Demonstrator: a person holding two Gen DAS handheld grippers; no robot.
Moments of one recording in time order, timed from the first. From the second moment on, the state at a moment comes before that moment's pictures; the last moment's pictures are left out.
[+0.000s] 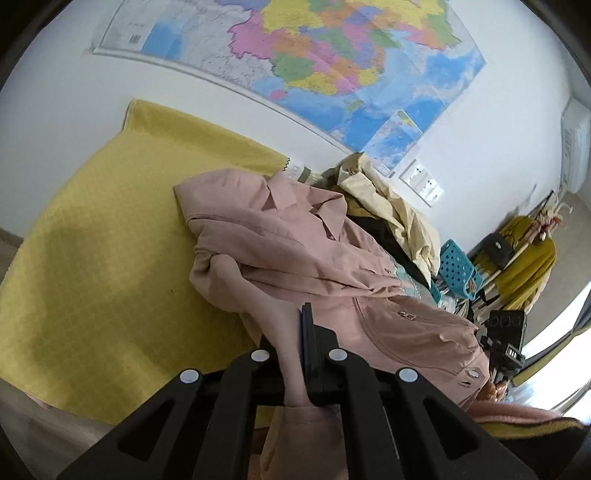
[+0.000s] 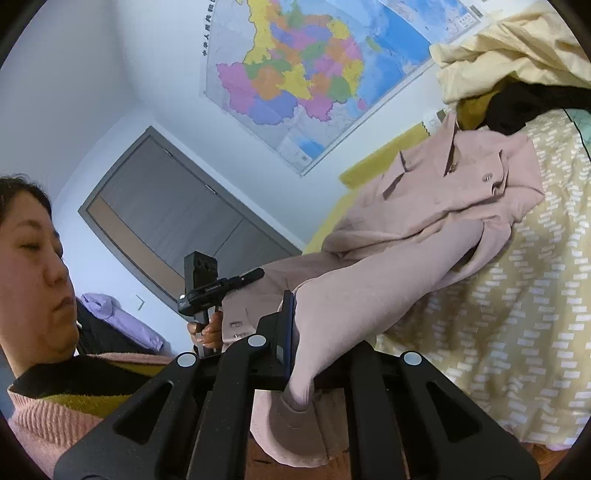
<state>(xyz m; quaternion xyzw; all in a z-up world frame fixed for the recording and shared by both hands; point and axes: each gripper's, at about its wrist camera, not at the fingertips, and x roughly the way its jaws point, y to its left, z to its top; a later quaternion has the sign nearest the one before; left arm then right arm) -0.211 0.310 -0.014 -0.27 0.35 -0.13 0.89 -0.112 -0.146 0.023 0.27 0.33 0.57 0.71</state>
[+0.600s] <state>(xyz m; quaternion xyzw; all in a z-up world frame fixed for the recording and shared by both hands) -0.177 0.319 0.019 -0.25 0.34 -0.11 0.90 -0.068 -0.137 0.055 0.28 0.31 0.54 0.73</state>
